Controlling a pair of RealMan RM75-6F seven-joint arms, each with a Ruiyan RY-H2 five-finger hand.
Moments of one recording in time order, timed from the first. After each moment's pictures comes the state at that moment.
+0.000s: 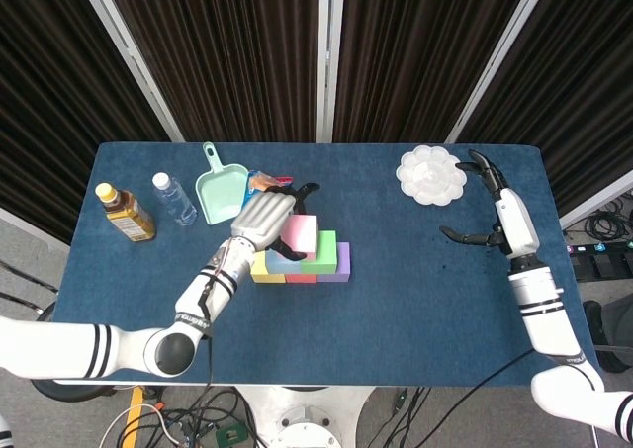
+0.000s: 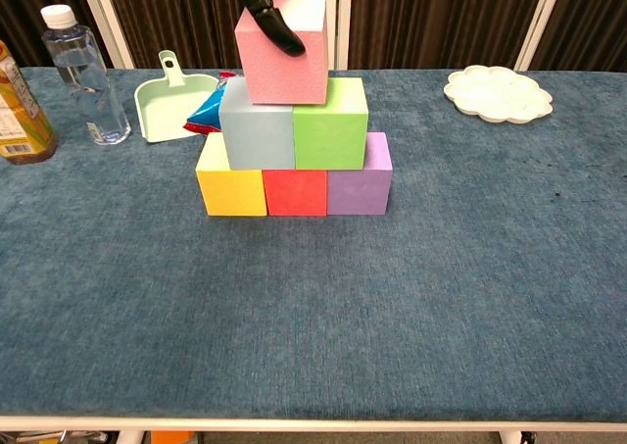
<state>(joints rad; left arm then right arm) -1.18 -1.30 -0.35 -1.91 0.39 1.01 0.50 0.51 -1.18 0.34 -1.63 -1.28 1.15 0.54</state>
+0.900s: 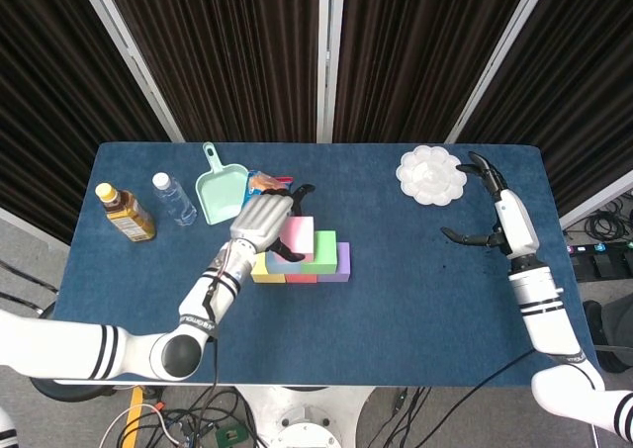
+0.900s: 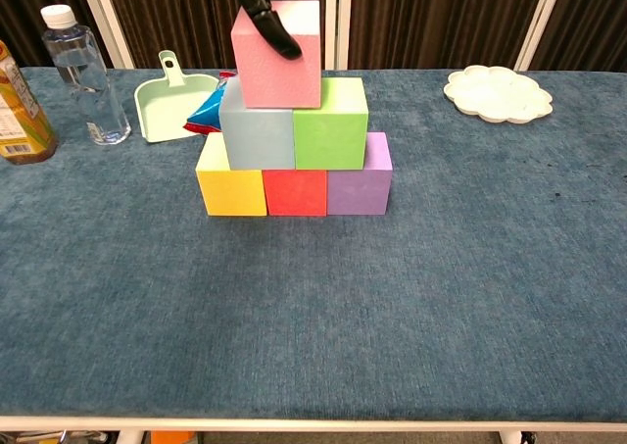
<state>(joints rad) -1.24 -1.29 -0.34 -1.95 0.26 1.07 0.54 0.51 -1.19 0.33 -1.60 -1.28 1.14 0.56</state>
